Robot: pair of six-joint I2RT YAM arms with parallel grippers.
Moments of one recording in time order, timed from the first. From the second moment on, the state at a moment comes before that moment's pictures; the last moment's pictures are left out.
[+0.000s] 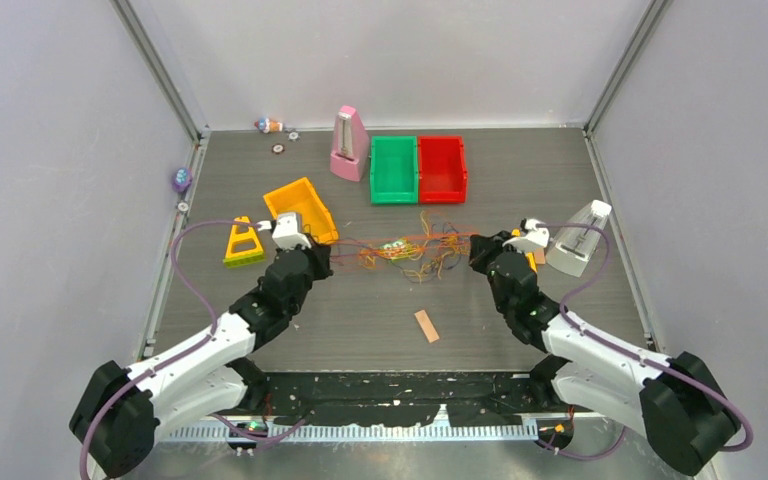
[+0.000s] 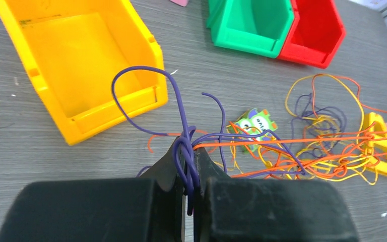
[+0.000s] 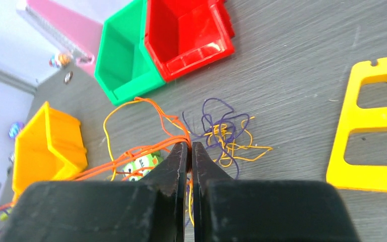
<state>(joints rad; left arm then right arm) -0.66 0.93 0.41 0.20 -0.48 -0.53 0.59 0.98 0.31 0.45 0.54 0.68</state>
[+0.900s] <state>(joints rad) -0.61 0.91 0.38 0.11 -0.62 -0.42 0.52 0.84 0.26 0.43 0.69 0.47</state>
